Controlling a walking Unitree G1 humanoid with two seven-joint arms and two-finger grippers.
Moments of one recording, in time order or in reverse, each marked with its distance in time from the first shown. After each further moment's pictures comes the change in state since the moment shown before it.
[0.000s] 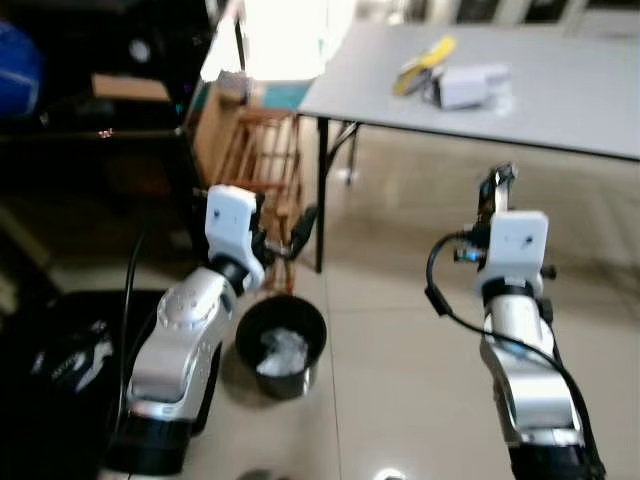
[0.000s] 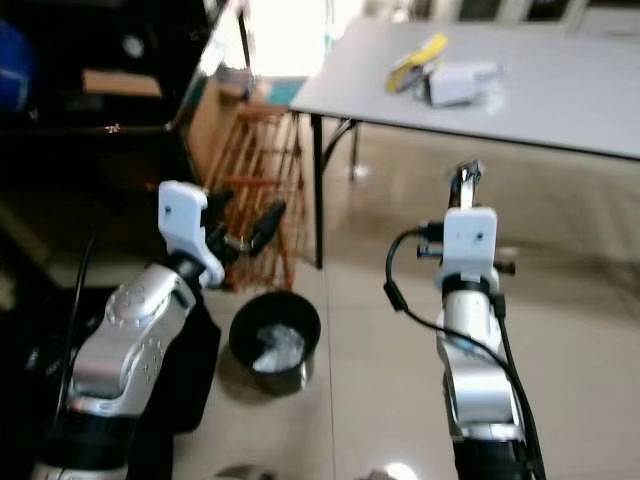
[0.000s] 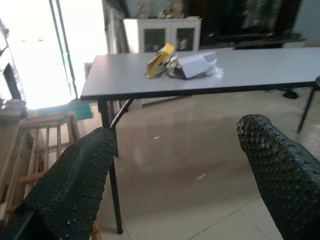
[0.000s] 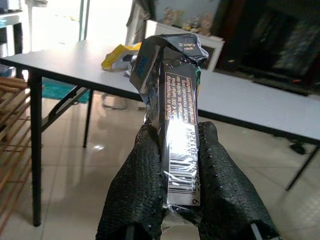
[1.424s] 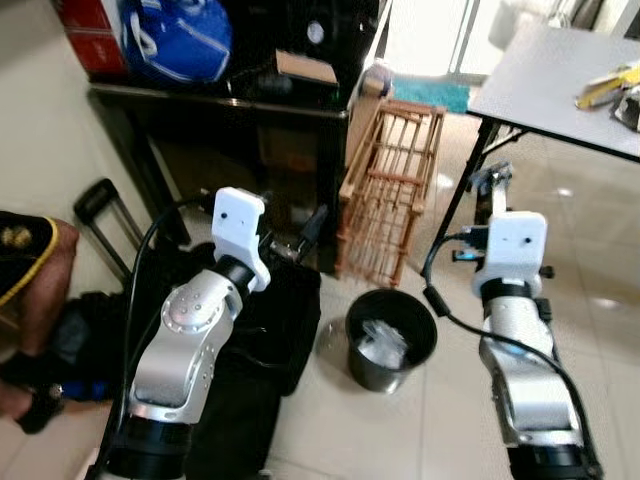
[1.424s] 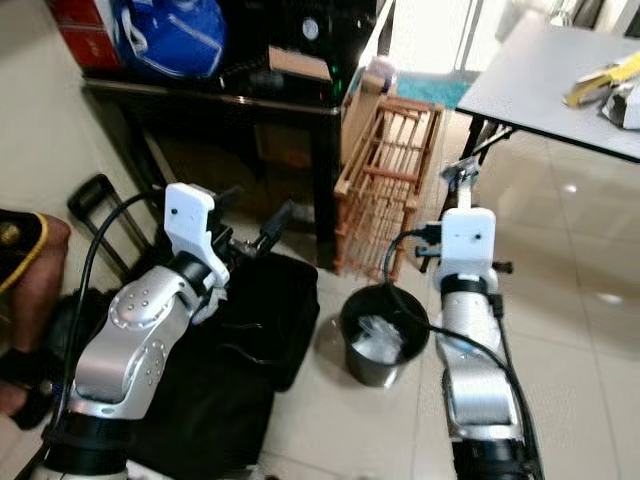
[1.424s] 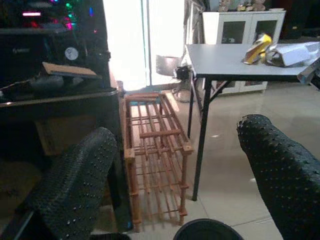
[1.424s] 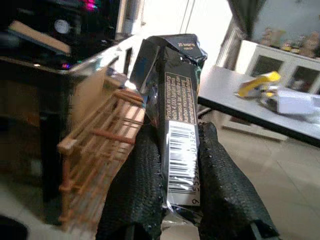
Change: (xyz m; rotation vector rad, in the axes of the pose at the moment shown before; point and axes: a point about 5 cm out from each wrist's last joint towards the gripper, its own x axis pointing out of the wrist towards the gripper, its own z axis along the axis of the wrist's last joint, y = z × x) left arm -0.004 -0.003 -0.003 0.018 0.007 -0.020; right arm -0.002 0.010 0.001 0.017 -0.006 0.039
